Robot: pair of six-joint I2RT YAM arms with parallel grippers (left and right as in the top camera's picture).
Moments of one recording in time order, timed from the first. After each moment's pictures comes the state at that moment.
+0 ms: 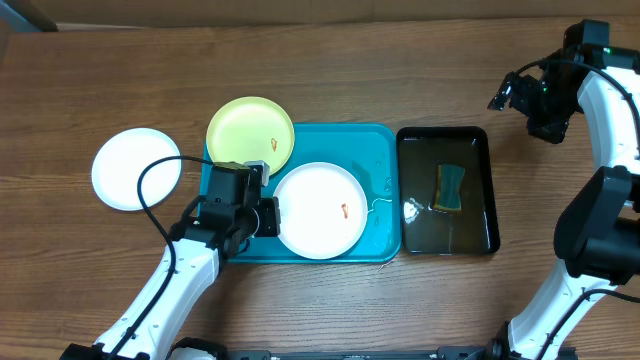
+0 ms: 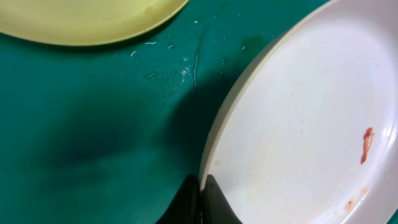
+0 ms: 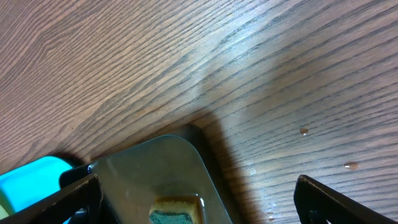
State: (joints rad) left arm -0.23 1.30 0.65 -0.38 0.19 -0.30; right arm -0.23 2.08 1.82 -1.12 -0.25 0.28
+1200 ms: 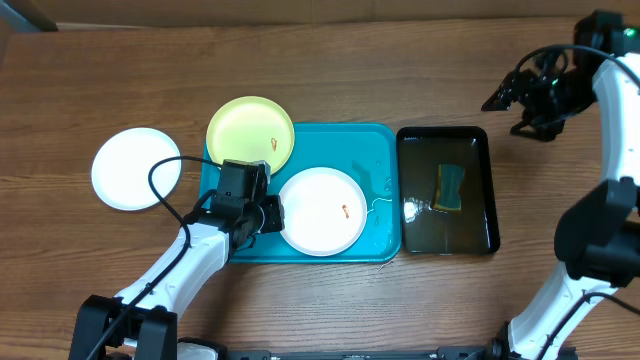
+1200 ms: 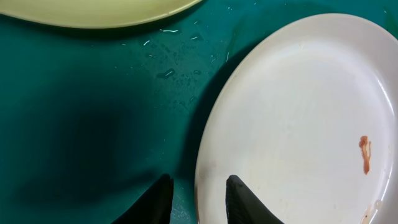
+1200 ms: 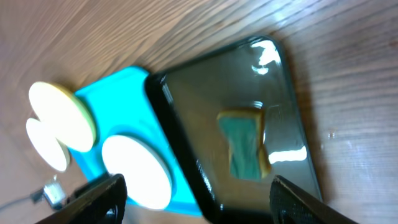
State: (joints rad) left arm -0.24 1.46 0.65 -0.29 0.17 -0.37; right arm -0.22 2.05 2.03 -1.51 -0.49 0.19
